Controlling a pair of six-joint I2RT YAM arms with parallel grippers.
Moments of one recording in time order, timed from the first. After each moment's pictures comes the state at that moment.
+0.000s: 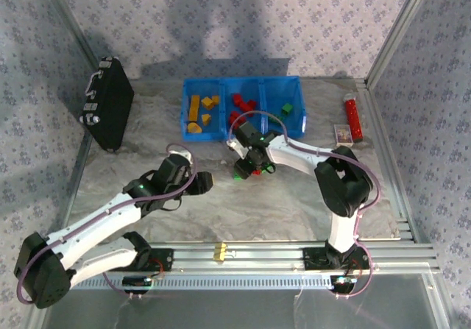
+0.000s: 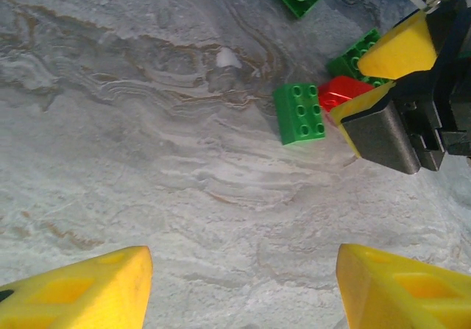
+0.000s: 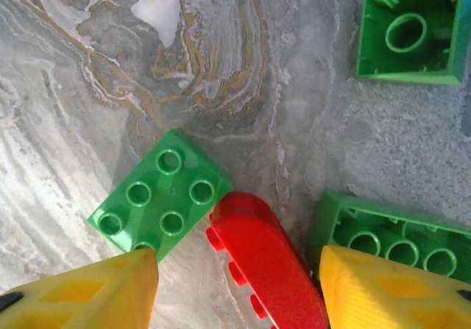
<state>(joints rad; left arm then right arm) -0.75 0.95 0.63 -0.46 -0.04 -0.73 0.73 1.85 1.29 -0.65 0.03 -0.10</state>
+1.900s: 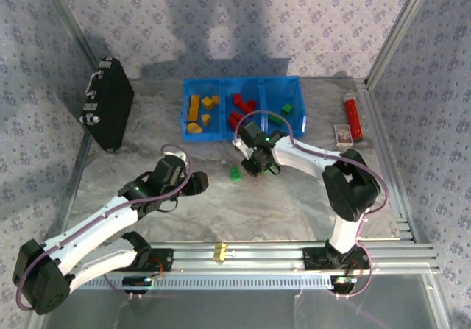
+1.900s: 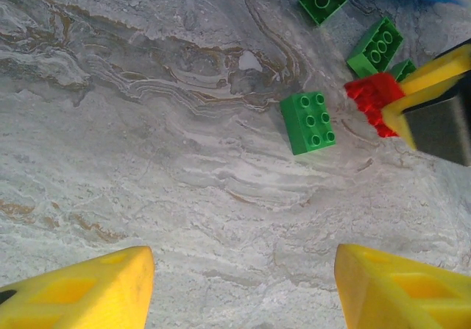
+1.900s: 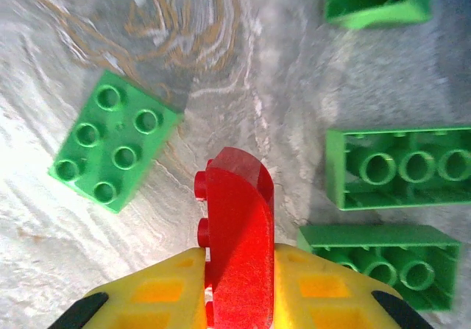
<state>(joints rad) -0.72 0.91 0.61 -0.48 -0.04 -0.73 0.71 1.76 1.24 -0.69 0.04 -0.05</state>
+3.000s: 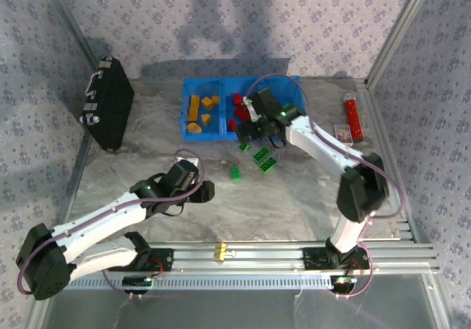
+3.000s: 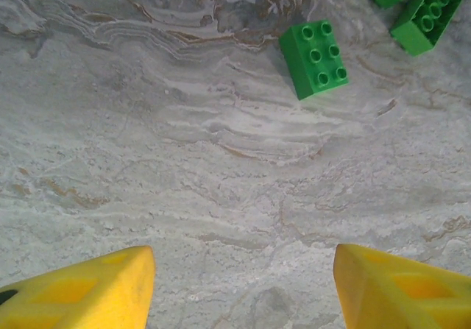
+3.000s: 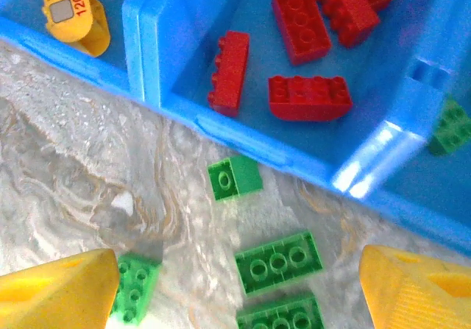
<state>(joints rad) -0.84 1.02 0.63 -0.52 -0.07 -0.72 0.60 1.68 1.47 -0.70 0.06 0.12</state>
